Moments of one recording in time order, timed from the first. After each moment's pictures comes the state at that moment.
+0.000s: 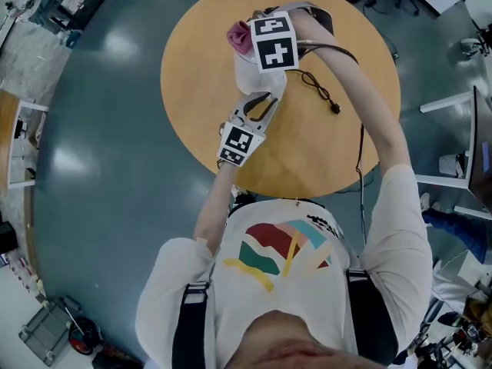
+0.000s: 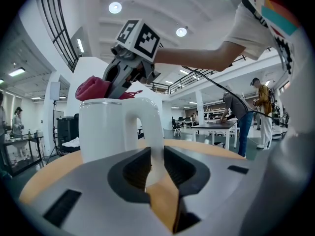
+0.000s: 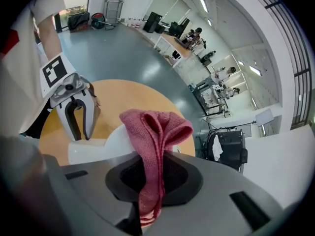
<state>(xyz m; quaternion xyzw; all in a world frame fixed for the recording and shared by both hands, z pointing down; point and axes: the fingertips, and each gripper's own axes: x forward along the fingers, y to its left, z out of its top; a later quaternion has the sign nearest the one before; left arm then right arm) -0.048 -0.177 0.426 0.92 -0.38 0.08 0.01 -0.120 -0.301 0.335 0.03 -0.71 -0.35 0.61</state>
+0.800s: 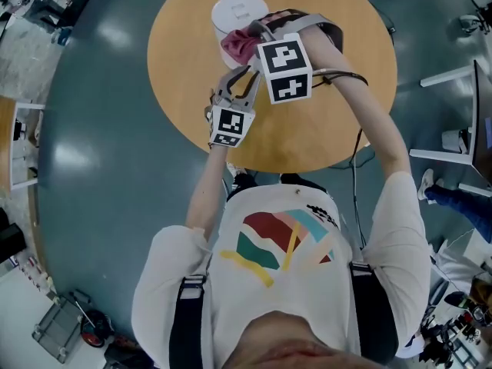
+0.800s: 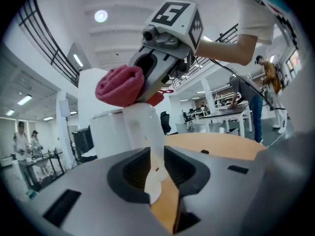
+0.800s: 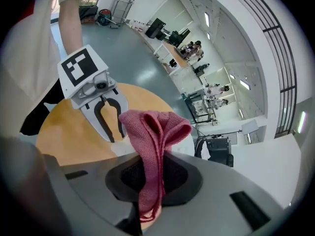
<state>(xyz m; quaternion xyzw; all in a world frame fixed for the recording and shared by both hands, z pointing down) -0.071 -0.166 0.417 0.89 -0.45 0.11 -0.05 -0.096 -0.204 0.336 0.06 -0.71 -0.41 0.57</state>
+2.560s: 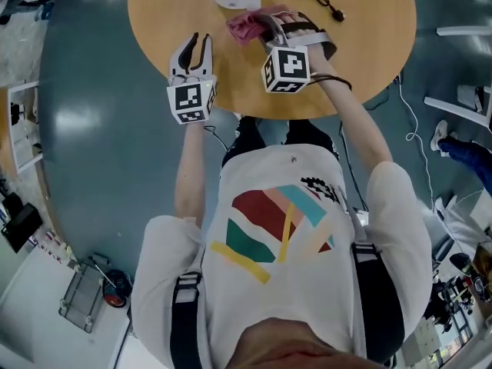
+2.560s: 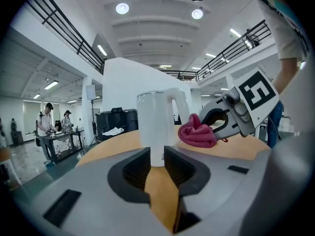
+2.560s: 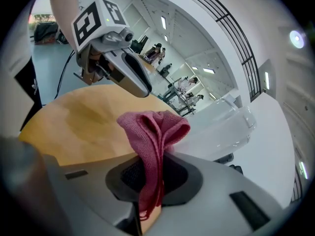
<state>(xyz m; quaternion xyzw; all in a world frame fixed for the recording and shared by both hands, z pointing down) -0.177 -0.123 0.455 0.82 -0.55 0.12 0.03 -0.079 -0.146 0.478 0.23 -0.79 -0.31 0.47</state>
